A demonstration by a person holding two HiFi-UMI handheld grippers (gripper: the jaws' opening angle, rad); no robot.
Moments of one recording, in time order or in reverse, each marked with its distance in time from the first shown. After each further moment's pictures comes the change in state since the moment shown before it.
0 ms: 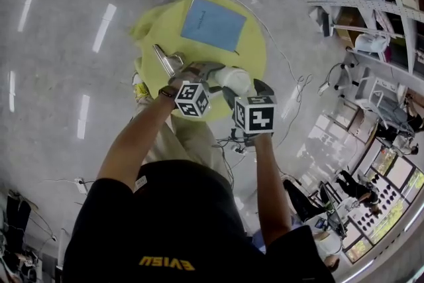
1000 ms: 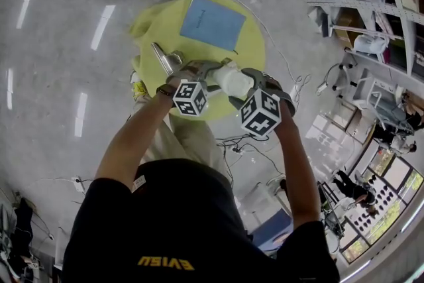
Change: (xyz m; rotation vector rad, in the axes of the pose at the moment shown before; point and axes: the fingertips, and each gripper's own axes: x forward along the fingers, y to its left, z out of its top) left arm -0.005 -0.002 -0.003 -0.001 0.009 -0.008; right arm 0.002 0.023 -0.010 -0.965 0.142 0.185
